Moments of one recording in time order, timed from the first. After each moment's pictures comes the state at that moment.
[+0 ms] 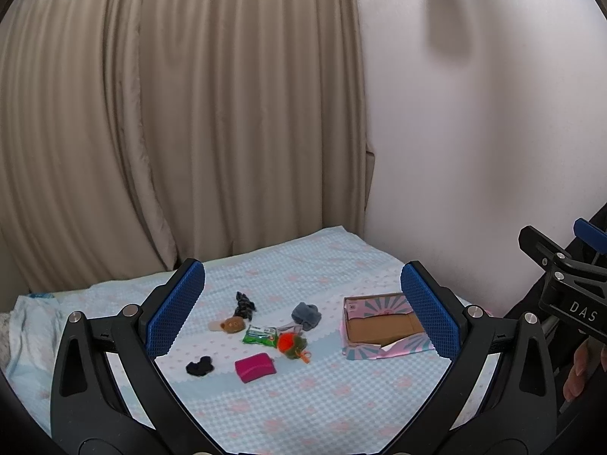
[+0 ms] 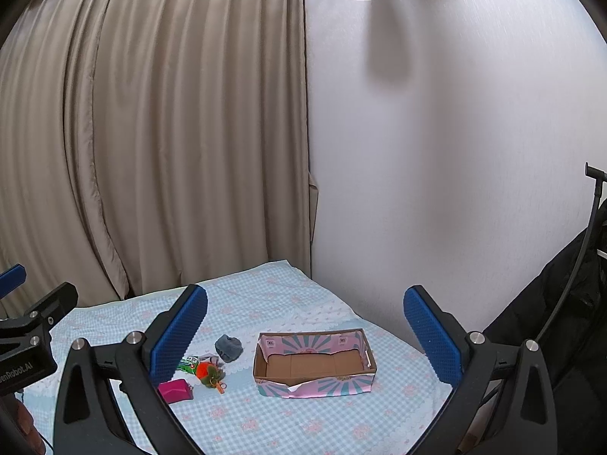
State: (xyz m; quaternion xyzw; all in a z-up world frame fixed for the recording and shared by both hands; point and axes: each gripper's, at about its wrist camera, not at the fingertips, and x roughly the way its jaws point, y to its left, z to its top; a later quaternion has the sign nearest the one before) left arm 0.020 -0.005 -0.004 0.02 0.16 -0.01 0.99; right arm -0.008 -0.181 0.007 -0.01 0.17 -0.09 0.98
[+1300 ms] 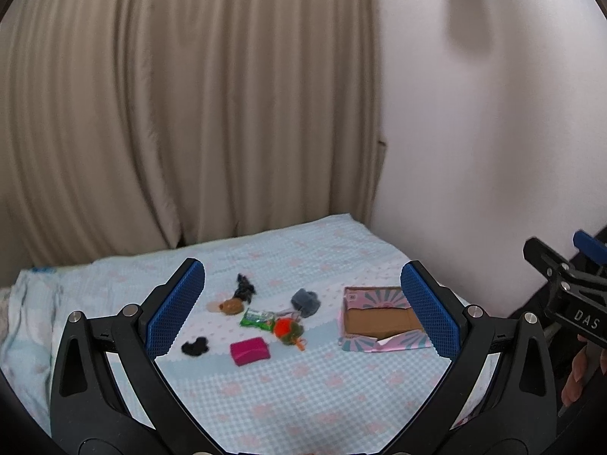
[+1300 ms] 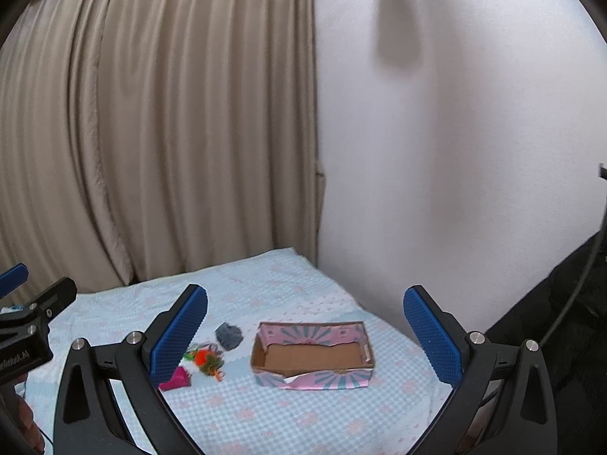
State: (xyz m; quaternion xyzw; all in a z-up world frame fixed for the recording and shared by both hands) left arm 0.027 0.000 -0.006 -0.02 0.19 0.02 0.98; right arm -0.001 -0.196 0.012 -0.02 0.20 -0.06 0.98
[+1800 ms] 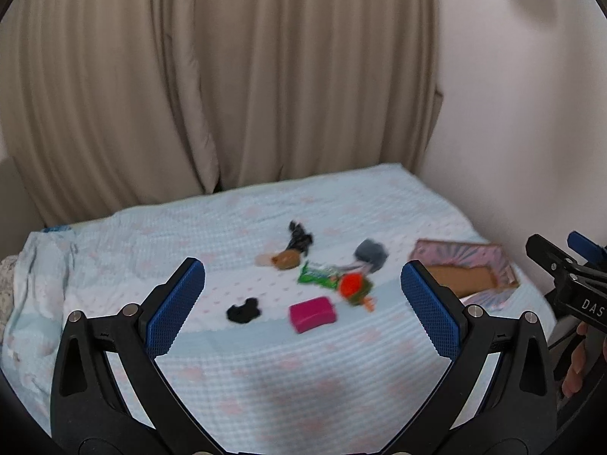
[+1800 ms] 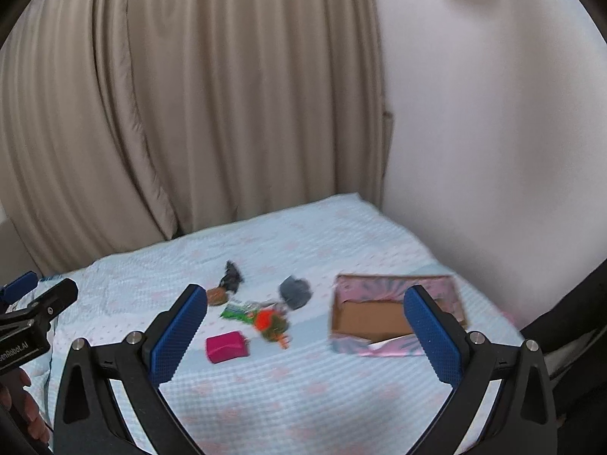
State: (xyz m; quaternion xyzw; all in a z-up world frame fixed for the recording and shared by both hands) left arm 0.091 0.154 -0.112 -0.03 0.29 0.06 0.96; right arm 0.086 -0.086 -0.094 0.00 0.30 0.02 0.96
